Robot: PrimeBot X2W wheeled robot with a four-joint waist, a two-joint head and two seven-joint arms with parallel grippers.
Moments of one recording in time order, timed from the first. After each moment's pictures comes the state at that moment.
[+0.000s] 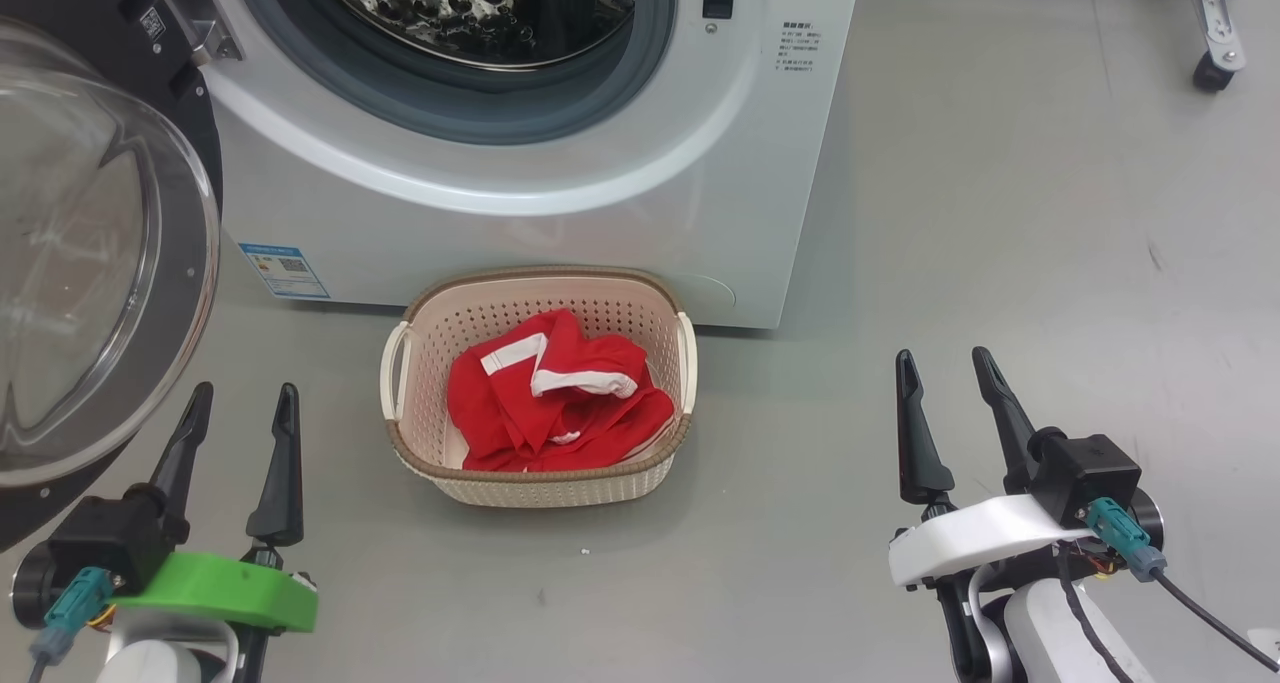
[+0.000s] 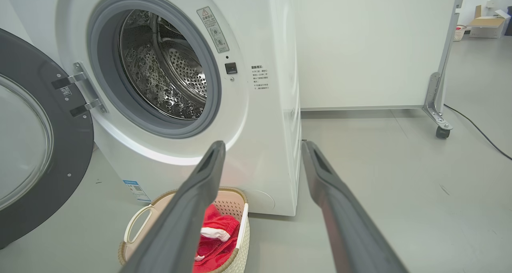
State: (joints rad) left arm -0.09 0.15 -0.06 0.19 -0.38 -0.12 -0.25; right arm -0.09 -0.05 0.28 0.17 0.37 -0.04 -0.25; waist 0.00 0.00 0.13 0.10
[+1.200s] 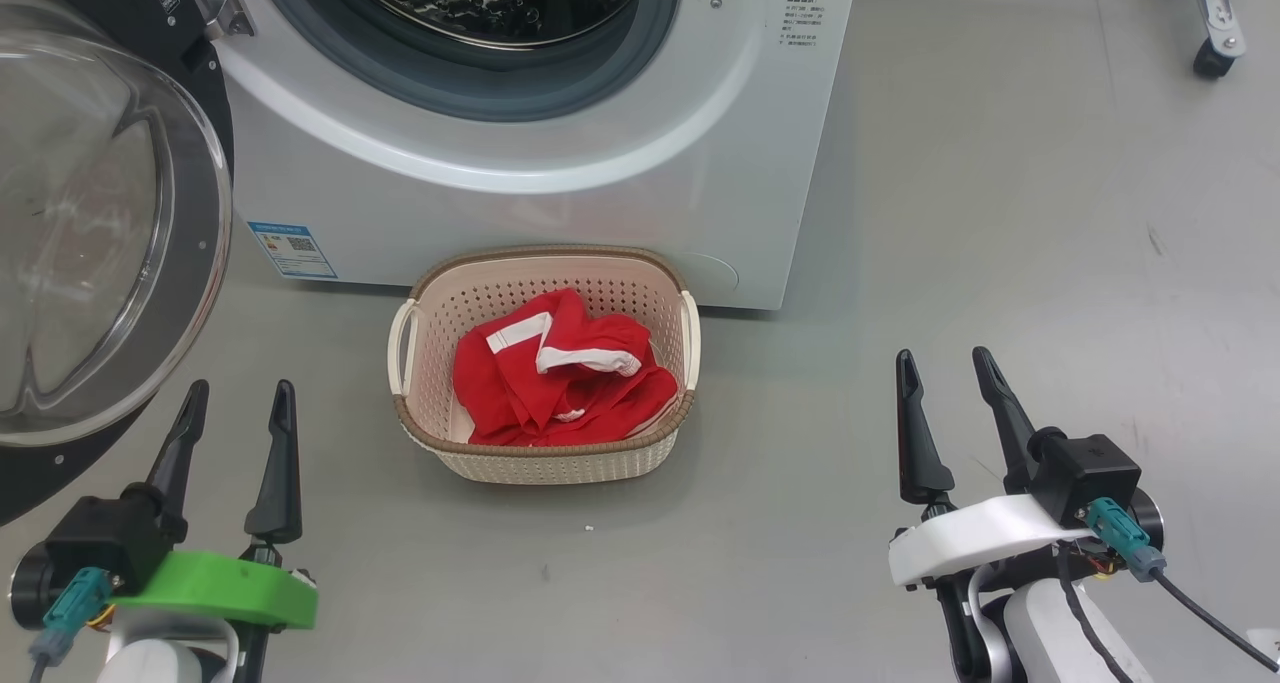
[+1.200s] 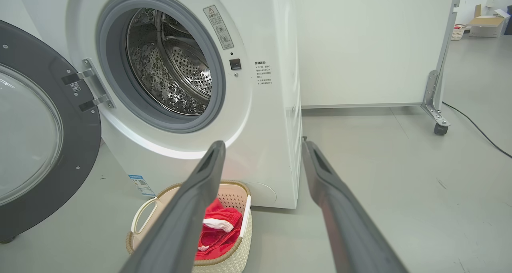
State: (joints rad) left arm -0.09 0.13 -0.04 0.19 -0.37 -0.12 -0.25; right arm -0.09 -0.05 0.28 0.17 0.37 -0.04 -0.25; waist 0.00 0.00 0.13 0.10
